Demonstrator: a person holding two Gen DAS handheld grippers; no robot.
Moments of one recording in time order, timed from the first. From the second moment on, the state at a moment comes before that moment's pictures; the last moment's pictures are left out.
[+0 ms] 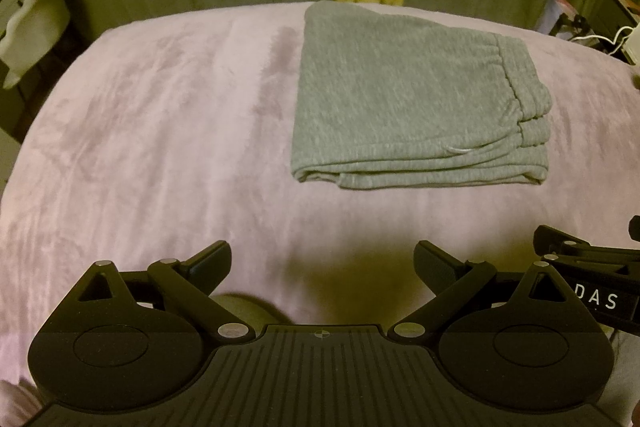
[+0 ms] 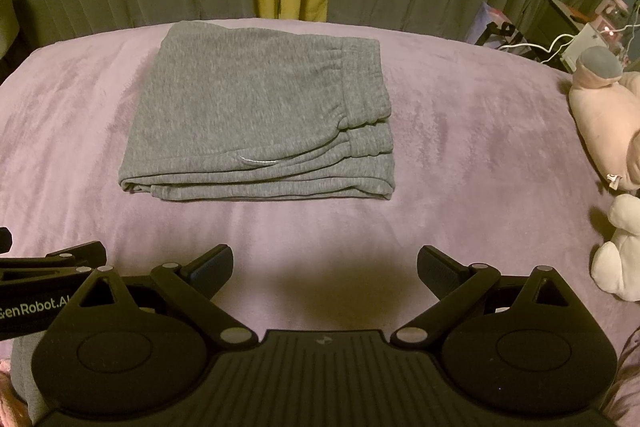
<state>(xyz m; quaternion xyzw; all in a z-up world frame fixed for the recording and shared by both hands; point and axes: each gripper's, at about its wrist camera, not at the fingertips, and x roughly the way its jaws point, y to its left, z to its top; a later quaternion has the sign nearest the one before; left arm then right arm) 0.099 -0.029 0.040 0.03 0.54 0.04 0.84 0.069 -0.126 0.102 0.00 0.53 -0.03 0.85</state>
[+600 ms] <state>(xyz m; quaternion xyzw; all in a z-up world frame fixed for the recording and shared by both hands) 0.100 -0.027 0.041 0.02 0.54 0.04 0.84 0.069 -0.125 0.104 0.00 0.53 -0.03 0.85</state>
